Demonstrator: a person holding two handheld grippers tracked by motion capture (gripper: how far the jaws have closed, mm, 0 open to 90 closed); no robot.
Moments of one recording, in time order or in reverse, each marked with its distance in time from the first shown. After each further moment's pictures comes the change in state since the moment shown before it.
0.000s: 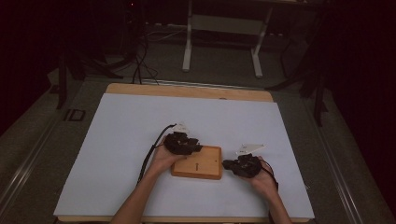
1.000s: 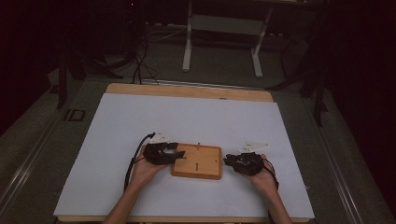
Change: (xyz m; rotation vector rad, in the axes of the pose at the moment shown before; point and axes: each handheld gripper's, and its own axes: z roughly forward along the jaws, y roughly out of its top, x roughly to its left) left arm -0.016 -0.035 -0.061 -0.032 0.173 -0.016; right arm -0.005 0.002 -0.005 -0.078 -0.055 0.010
